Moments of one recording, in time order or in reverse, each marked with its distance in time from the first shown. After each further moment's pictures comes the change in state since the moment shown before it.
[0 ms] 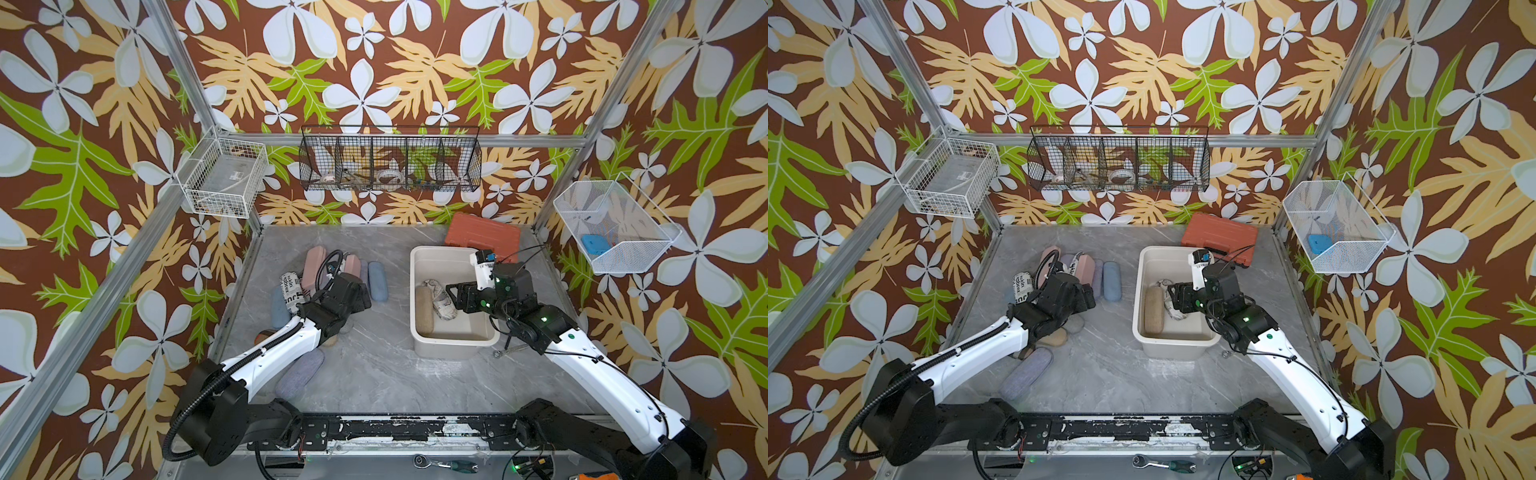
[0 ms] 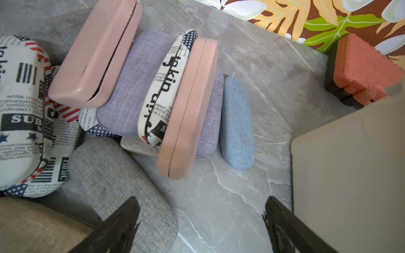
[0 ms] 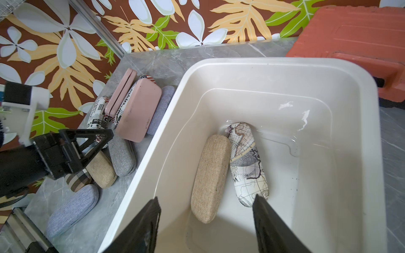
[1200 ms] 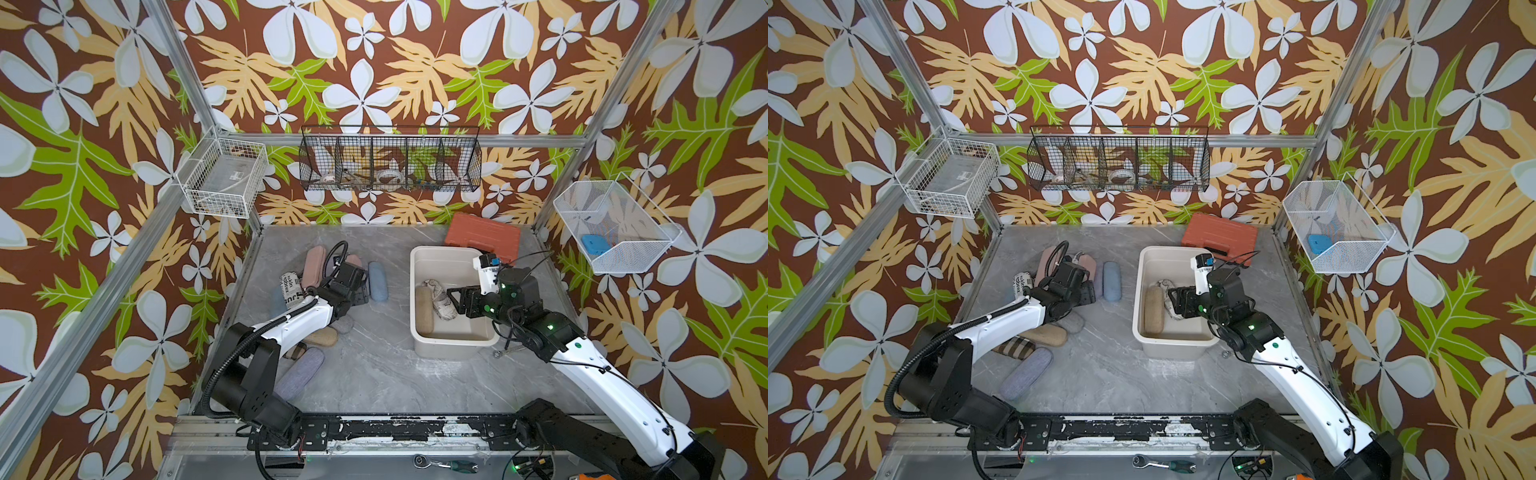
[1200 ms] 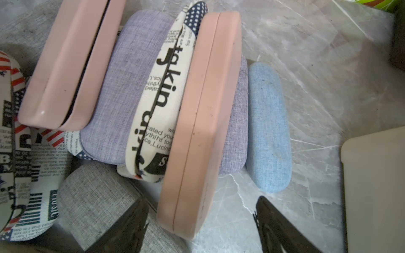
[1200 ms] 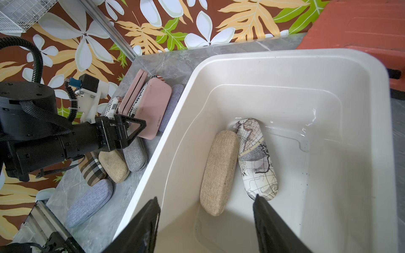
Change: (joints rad) left arm 0.078 0.215 0.086 0.000 0.036 0.100; right arm 0.000 -0.045 -0.039 0.001 -0.047 0.029
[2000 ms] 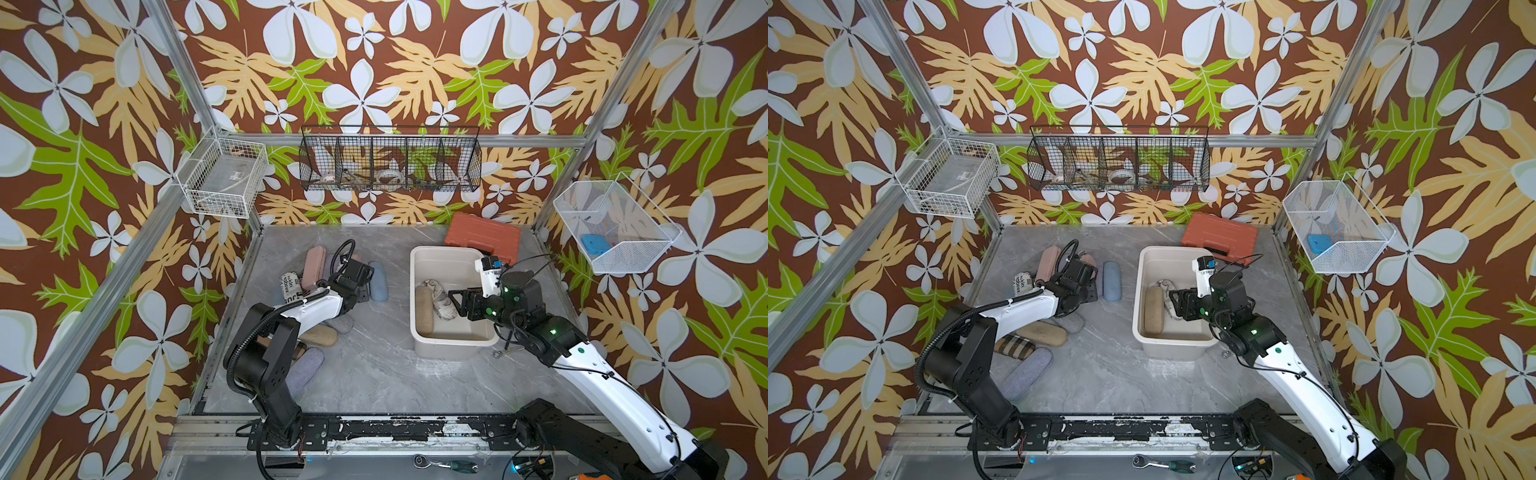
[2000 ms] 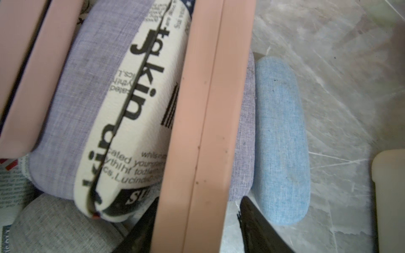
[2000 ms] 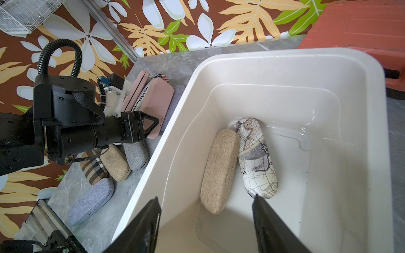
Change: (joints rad) left arm 0.006 0.167 0.092 0.039 -0.002 0.011; right arm 0.000 -0.041 -0.025 0.006 0.005 0.000
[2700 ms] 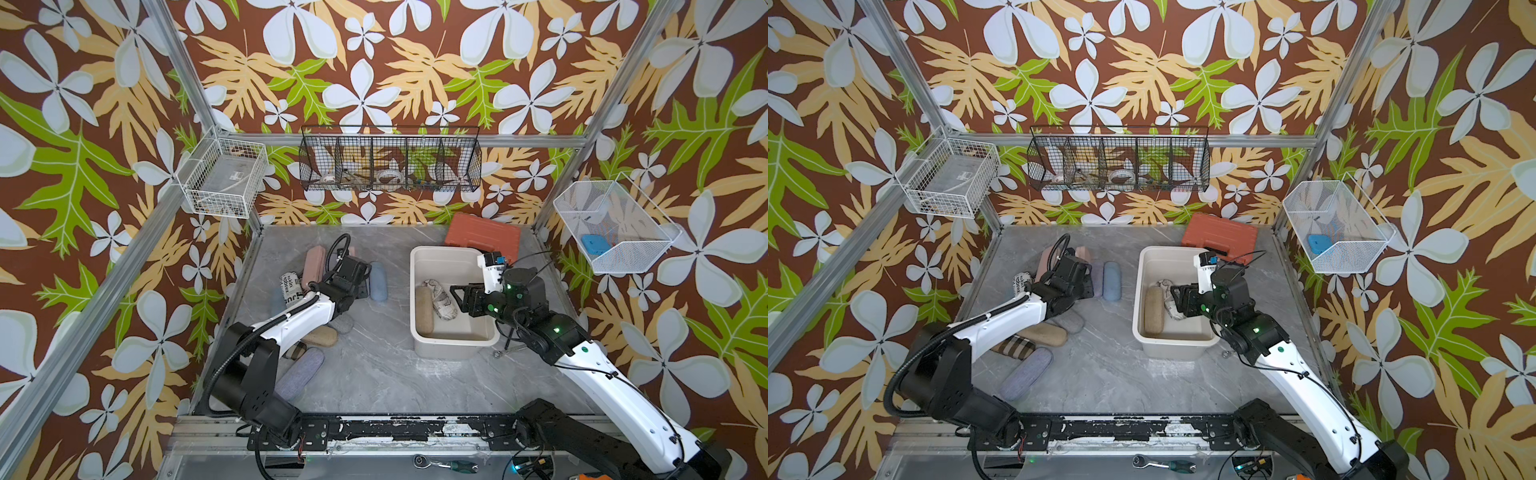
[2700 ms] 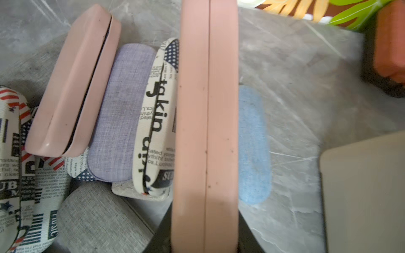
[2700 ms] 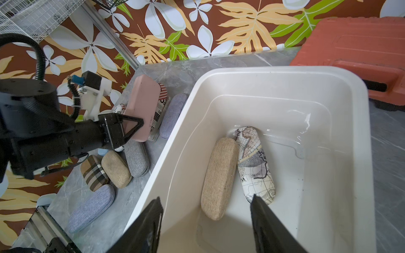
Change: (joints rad) left arm -0.046 -0.208 -0.038 -0.025 -0.007 0.031; right arm 0.000 0.014 0.054 -0.008 0.016 -0.003
